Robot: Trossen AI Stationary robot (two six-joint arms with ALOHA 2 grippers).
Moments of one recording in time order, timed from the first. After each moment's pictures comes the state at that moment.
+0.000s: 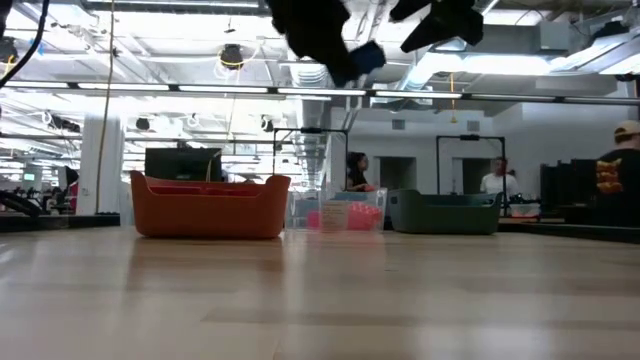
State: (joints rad) left arm -0.30 1.81 1.48 -0.44 -0.97 0.16; right arm 0.23 1.32 1.18 -0.57 0.39 0.58
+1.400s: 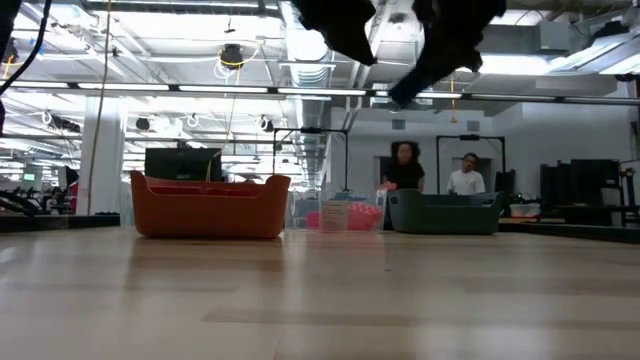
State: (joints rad) left arm -0.16 1.79 1.53 -0.28 -0.93 0.33; right arm -0.11 1.26 1.17 -0.71 0.29 0.39
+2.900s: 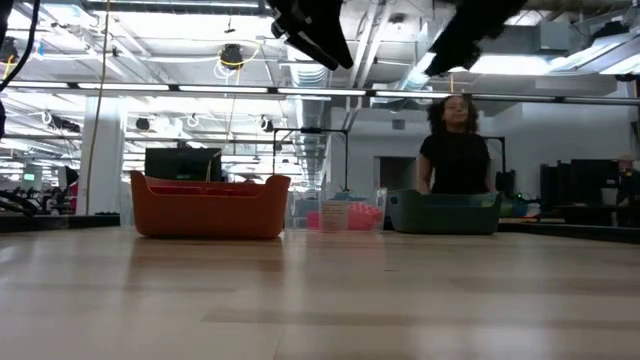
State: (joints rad) left arm -0.10 1.69 1.53 -0.57 -0.60 -0.02; right arm -0.10 1.13 1.05 -0.63 -0.05 0.10
